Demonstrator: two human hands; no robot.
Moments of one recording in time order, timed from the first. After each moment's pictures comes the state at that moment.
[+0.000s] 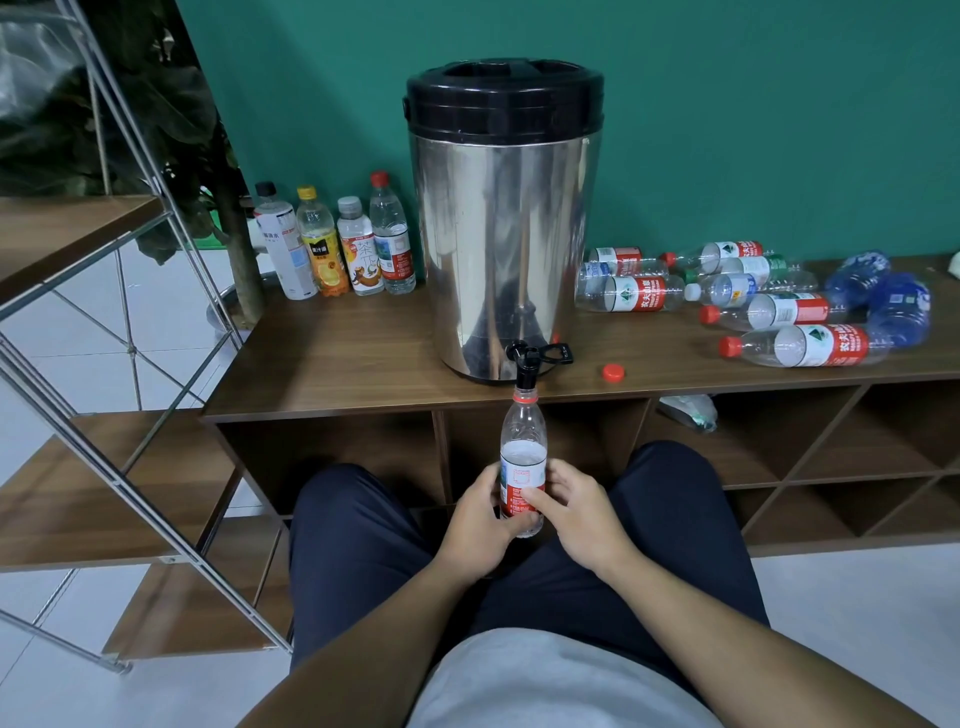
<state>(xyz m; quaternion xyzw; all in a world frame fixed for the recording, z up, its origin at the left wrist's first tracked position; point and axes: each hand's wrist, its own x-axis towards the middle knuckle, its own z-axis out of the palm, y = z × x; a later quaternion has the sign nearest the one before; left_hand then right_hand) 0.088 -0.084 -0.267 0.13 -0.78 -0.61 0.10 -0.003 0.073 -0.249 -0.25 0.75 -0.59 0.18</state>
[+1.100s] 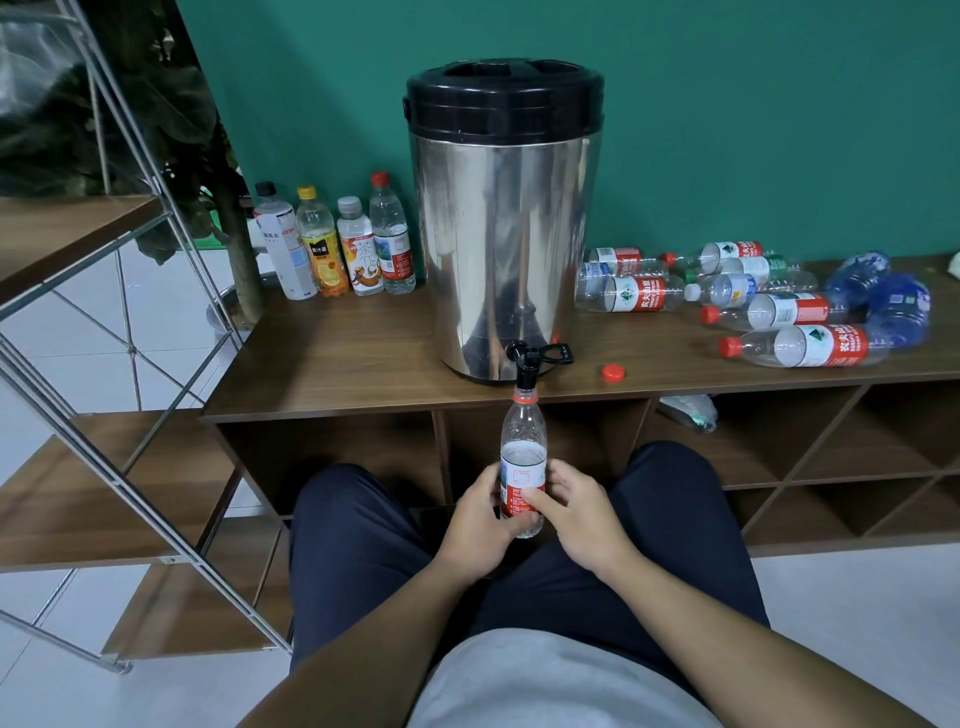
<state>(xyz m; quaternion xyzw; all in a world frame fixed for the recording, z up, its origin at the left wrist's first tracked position) 0.088 -0.083 -0.266 0.13 -0.76 -0.62 0.11 -0.002 0.073 -0.247 -0.26 0.75 -0.59 0.17</state>
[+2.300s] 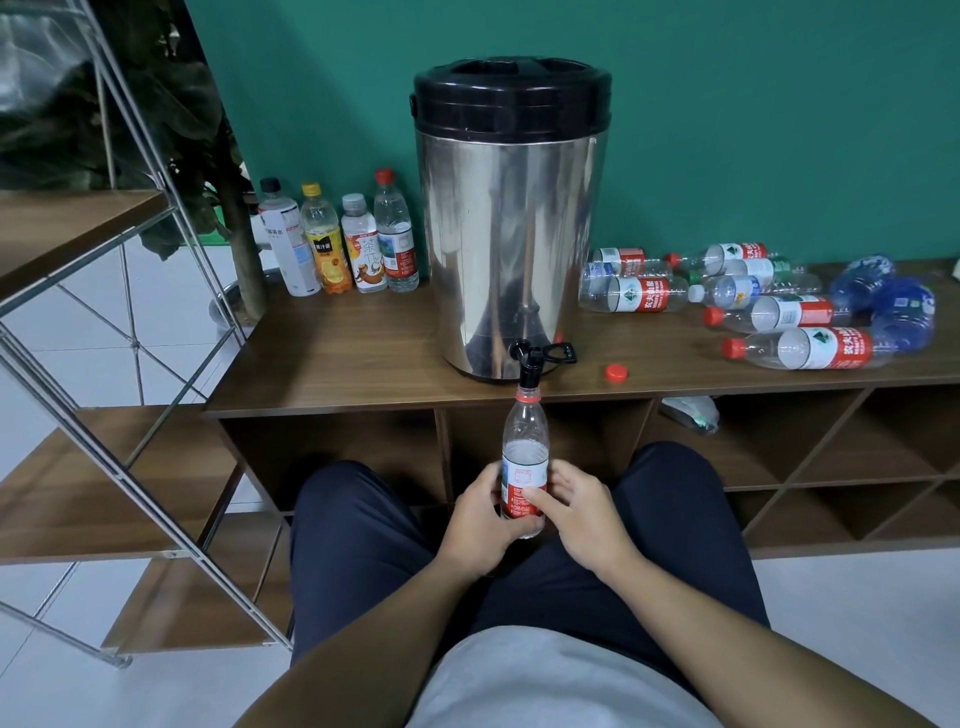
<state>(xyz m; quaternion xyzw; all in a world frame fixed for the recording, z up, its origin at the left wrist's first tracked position) 0.088 -0.083 -0.267 0.14 -0.78 -0.60 0.11 -0.002 0.073 -0.250 -0.25 0.74 -0.60 0.16</state>
